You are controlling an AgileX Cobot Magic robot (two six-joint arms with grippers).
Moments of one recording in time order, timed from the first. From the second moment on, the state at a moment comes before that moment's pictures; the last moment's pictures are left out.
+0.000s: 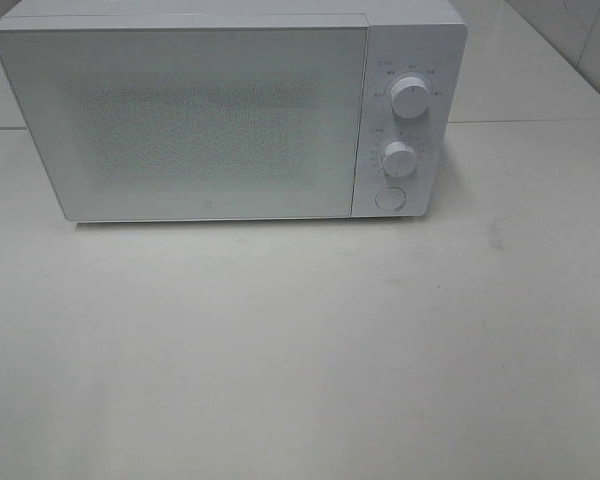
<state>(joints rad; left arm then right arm) -0.04 0.00 -0.50 -0.29 1.06 0.22 0.18 0.22 -0.52 -0.02 0.99 0.10</state>
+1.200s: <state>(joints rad) -0.04 0.00 -0.50 -0.29 1.06 0.22 0.18 0.87 -0.45 -0.01 -0.01 0.10</state>
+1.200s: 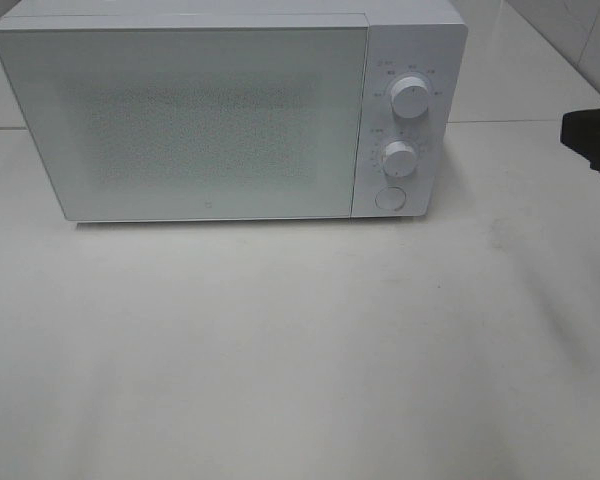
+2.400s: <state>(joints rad) -0.04 0.00 -0.50 -0.29 1.06 0.22 0.51 1.51 -0.32 0.53 -1.01 -0.28</state>
